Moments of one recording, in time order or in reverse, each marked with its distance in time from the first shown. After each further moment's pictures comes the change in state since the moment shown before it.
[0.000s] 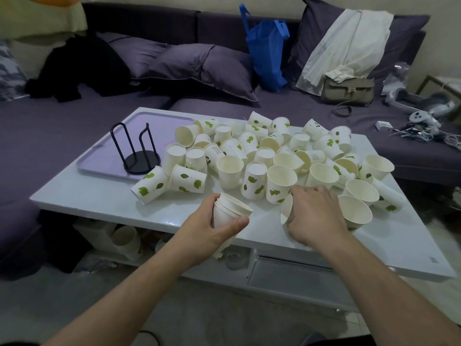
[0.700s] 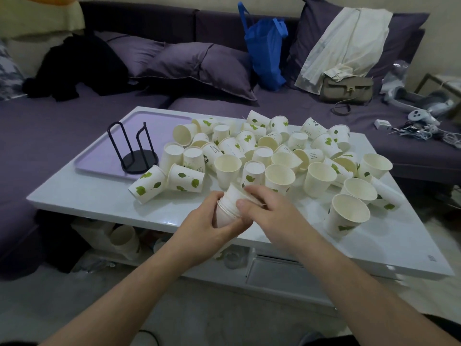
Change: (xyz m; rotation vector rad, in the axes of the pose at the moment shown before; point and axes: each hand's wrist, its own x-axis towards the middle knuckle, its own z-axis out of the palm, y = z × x) left_hand 0.001 0.002 0.006 -0.005 0.017 0.079; right_hand -0.022 -0.044 -0.011 1.182 -0.170 -0.125
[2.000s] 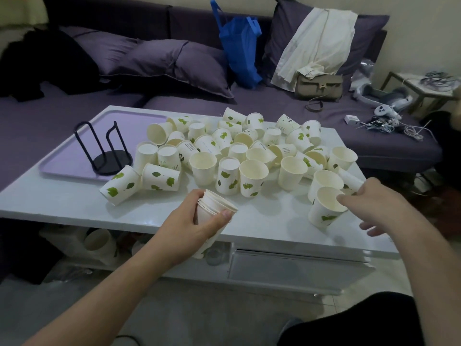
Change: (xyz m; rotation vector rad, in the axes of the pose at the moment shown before) left_hand -0.005 0.018 0.012 0.030 -0.026 -0.067; right_hand -0.034 0.062 -0.179 -0.582 0.434 0.719
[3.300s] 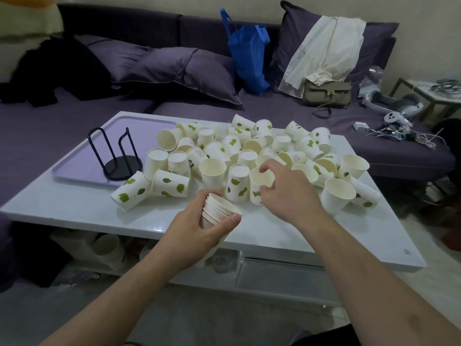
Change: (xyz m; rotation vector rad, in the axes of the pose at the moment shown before) left_hand 0.006 -0.007 -0.008 0.042 0.064 0.087; right_hand -0.052 -0.122 0.075 0.096 0.083 -0.710
